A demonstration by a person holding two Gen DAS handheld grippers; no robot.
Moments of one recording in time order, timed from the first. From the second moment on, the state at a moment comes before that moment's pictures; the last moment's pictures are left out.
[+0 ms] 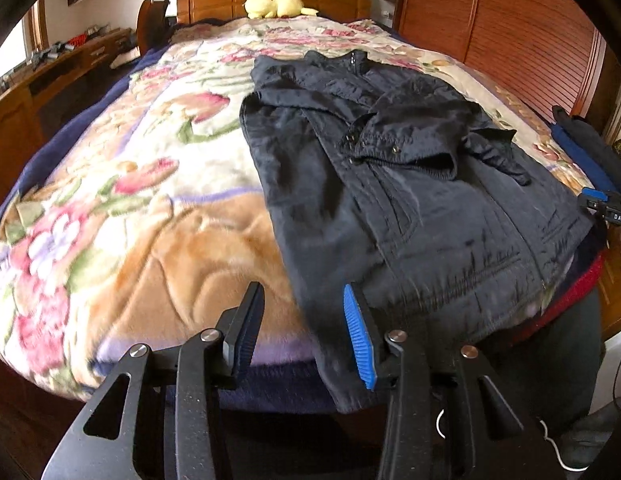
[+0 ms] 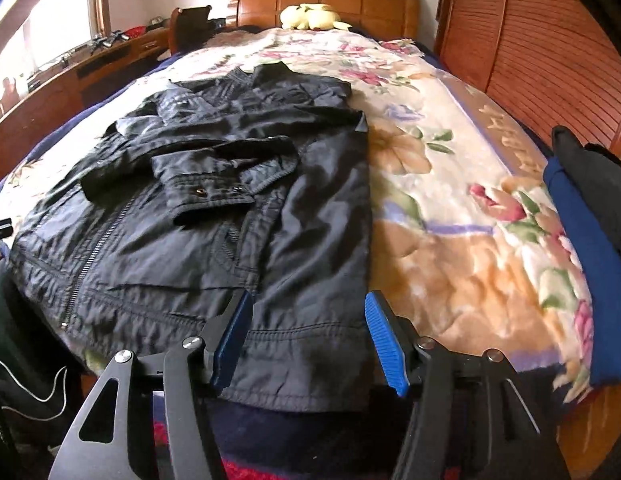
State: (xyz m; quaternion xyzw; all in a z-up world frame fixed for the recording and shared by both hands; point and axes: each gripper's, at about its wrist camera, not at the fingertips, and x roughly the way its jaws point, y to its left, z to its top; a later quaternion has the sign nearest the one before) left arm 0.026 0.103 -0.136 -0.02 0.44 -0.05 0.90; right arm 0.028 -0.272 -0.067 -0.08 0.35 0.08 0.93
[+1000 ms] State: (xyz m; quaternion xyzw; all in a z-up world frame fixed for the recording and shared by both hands) left arm 0.025 0.089 -0.157 -0.02 0.45 -0.06 0.89; right arm 0.055 -0.291 -0.106 -0.05 0.39 0.08 0.91
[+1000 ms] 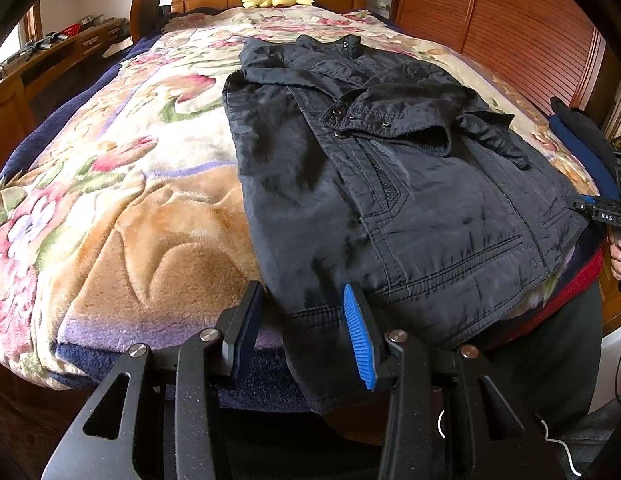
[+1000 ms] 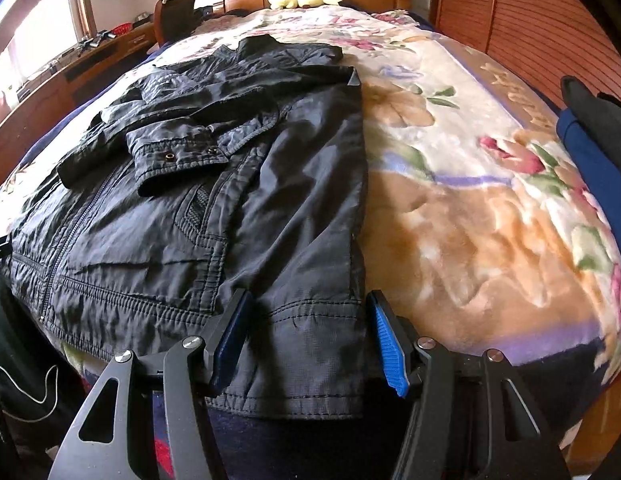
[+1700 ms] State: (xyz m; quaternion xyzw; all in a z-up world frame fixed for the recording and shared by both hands) left arm 0.002 0.093 -0.047 -0.01 0.31 -0.07 0.95; right arm 0.010 -0.276 -0.045 -0.03 0.30 0.13 0.94
